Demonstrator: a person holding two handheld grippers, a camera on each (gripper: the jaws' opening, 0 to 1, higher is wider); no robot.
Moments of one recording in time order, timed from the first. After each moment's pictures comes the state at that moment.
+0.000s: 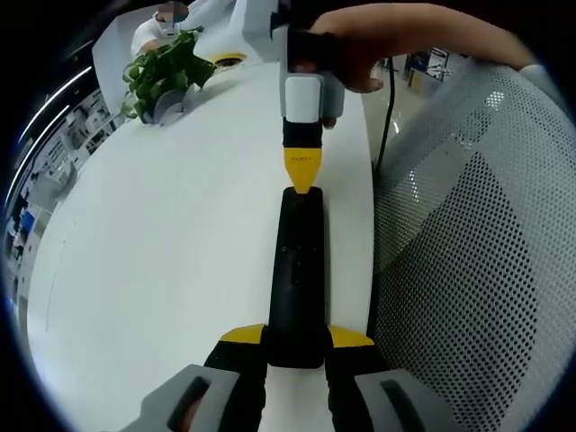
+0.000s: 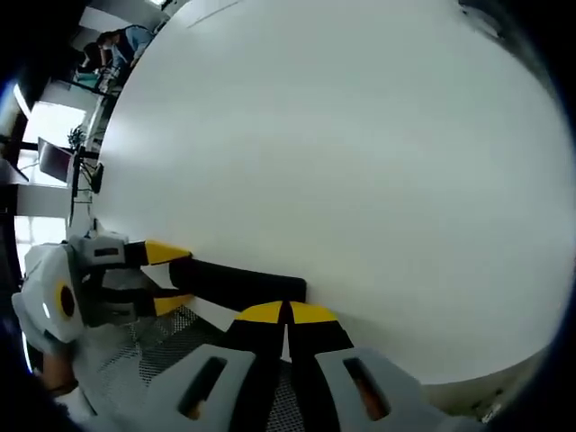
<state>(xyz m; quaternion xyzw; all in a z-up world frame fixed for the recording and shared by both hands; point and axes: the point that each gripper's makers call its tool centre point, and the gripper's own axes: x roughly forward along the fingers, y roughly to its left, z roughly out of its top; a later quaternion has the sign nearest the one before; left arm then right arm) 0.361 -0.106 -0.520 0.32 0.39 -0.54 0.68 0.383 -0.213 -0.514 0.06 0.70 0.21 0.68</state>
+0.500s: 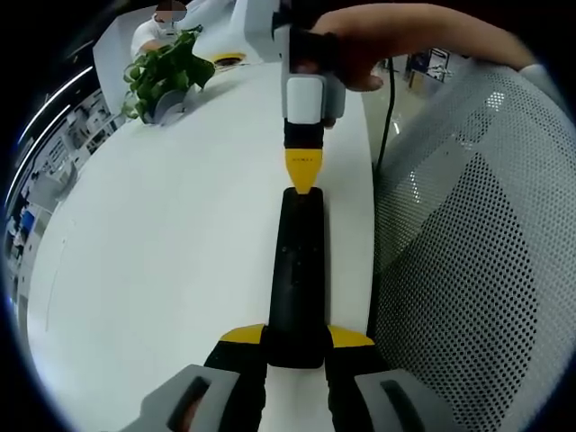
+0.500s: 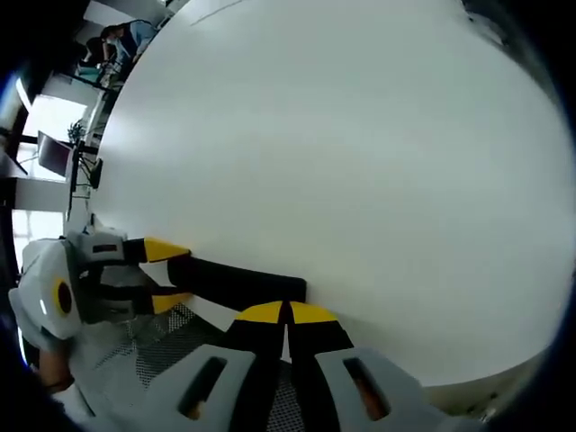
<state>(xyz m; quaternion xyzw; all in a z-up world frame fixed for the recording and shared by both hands) 0.361 -0.106 -0.520 0.31 0.39 -0.54 0.68 0.384 -0.212 -0.516 0.05 0.70 0.21 0.68</state>
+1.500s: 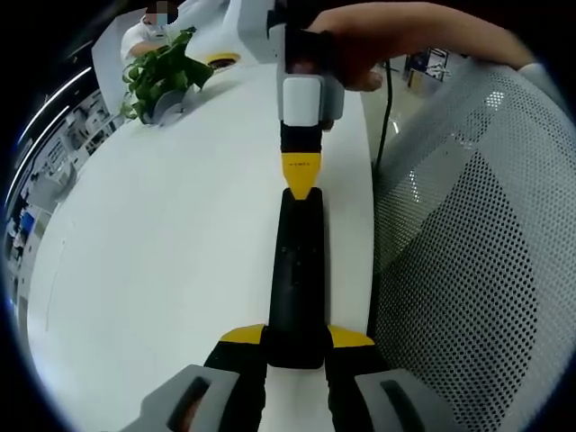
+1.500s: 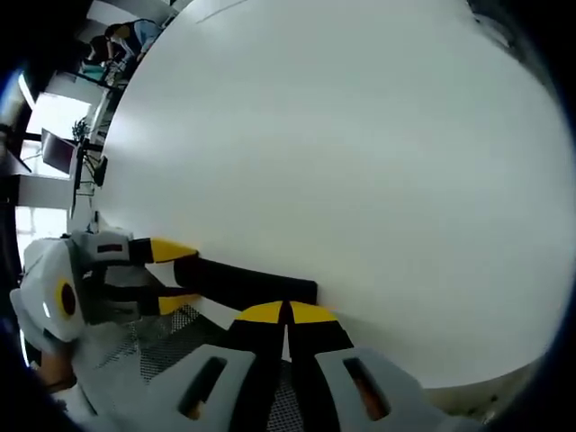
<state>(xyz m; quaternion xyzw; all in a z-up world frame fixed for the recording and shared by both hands) 0.361 -0.106 -0.520 0.32 0.39 -0.54 0.68 0.385 -0.204 -0.516 0.06 0.70 0.22 0.68</state>
